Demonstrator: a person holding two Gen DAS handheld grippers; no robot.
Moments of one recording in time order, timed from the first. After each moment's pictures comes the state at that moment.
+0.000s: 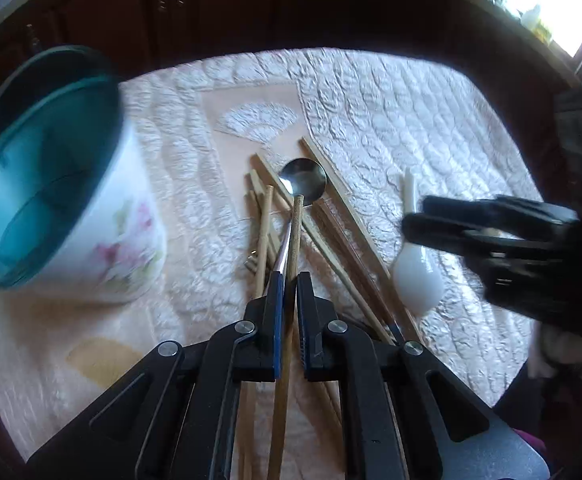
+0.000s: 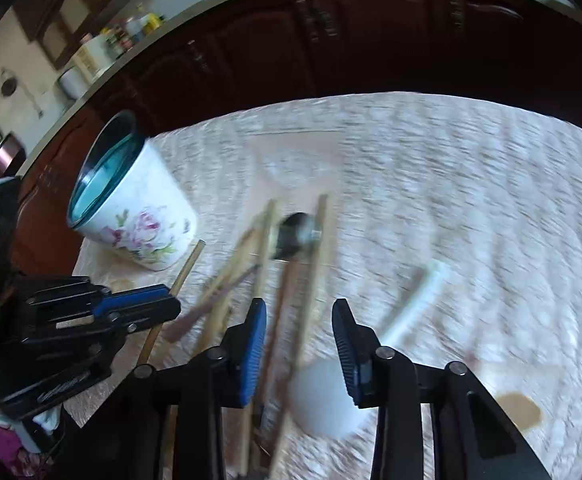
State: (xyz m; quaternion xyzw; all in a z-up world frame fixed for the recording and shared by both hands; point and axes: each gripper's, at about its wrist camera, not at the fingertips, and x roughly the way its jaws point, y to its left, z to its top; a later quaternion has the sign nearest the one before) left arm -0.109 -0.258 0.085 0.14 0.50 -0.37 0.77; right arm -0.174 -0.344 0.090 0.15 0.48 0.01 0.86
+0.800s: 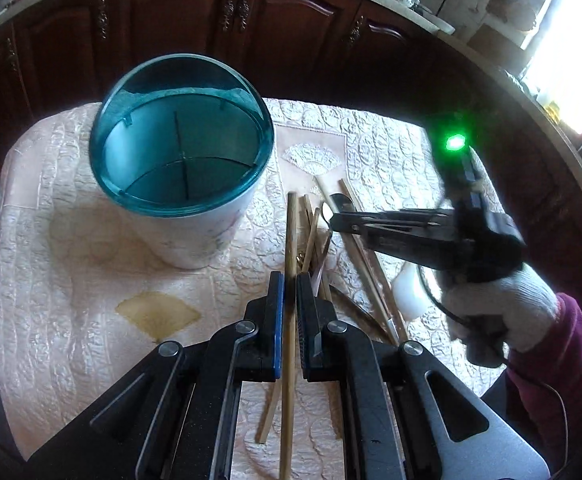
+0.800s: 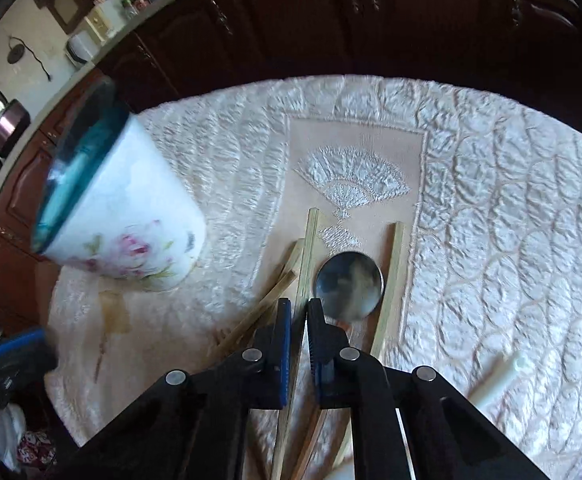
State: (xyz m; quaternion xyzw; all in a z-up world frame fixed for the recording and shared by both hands) left arm -0.115 -0.171 0.129 0.03 0.48 -0.33 0.81; right arm -0.092 -0.325 0.062 0.13 0.52 0.06 0.84
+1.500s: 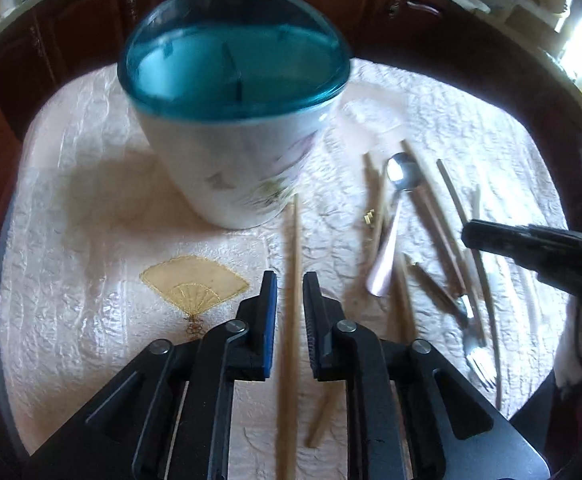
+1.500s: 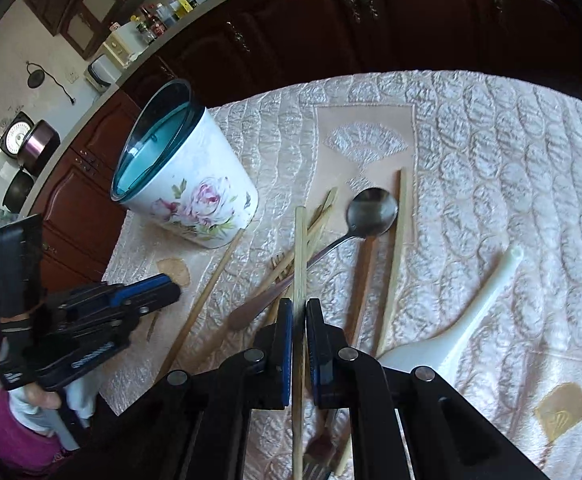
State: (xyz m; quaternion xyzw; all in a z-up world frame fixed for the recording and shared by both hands) left arm -0.111 -0.164 0.070 0.06 0.50 -0.27 0.82; right arm -0.165 -0.317 0.085 0.18 0.49 0.08 0.85
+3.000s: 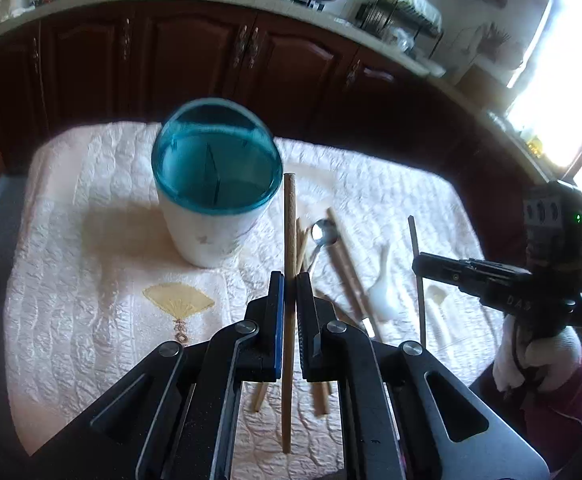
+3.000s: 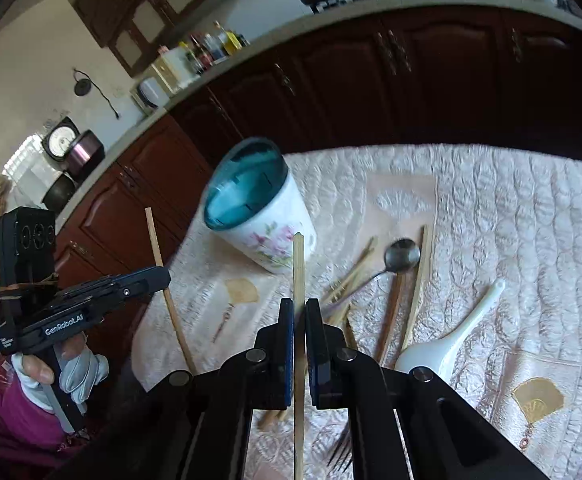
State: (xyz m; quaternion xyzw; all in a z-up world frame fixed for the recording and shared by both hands) left arm -0.146 -0.124 0.171 -0.02 0.44 -0.33 0.84; right arm -0.212 -0.304 0.169 0.18 0.41 0.13 0.88
